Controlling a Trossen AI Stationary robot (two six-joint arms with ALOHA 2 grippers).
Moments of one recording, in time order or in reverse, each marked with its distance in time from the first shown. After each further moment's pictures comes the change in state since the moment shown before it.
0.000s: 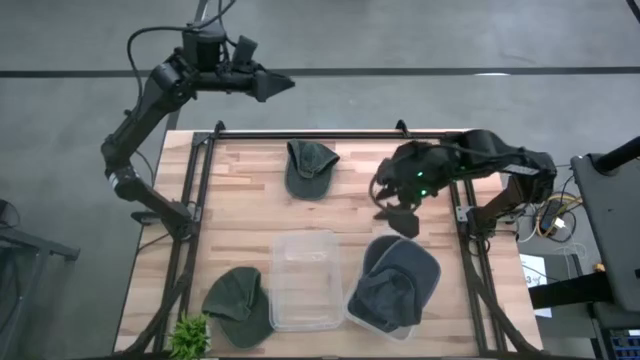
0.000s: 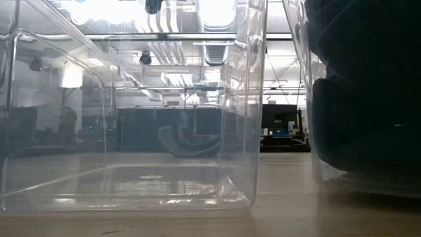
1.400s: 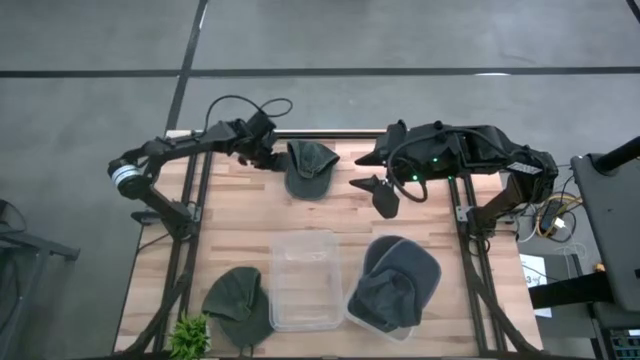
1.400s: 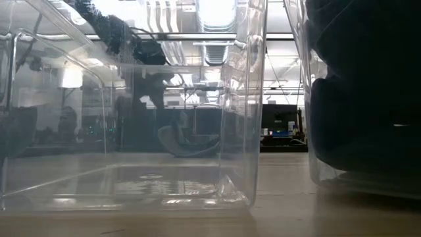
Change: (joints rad) left arm 0.004 0.023 -0.967 0.219 -0.143 -0.122; right arm -0.001 0.008 0.056 0.295 0.291 -0.091
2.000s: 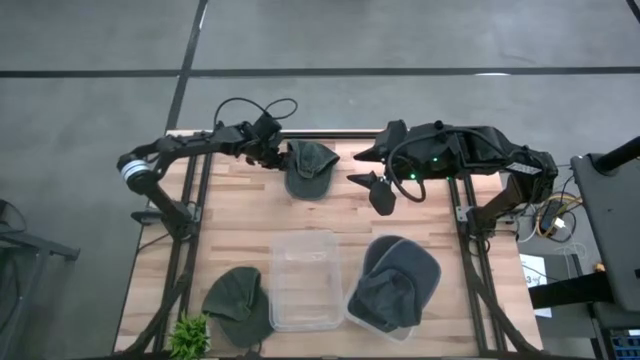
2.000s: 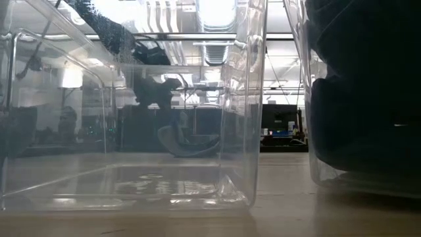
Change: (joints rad) left arm -0.011 0.080 -0.015 0.148 -0.027 -0.023; right arm 0.000 0.000 -0.010 0.037 0.054 -0.008
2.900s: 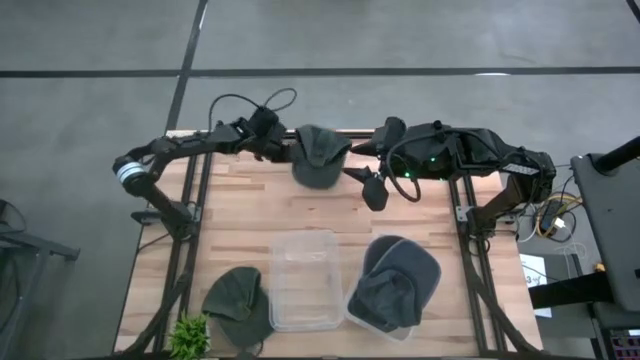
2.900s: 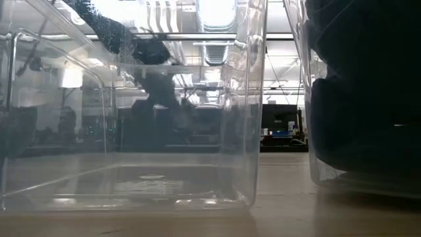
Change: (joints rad) left arm 0.007 -0.050 0.001 0.177 0.143 -0.075; right arm 0.000 0.000 -0.033 0.099 0.076 -0.033
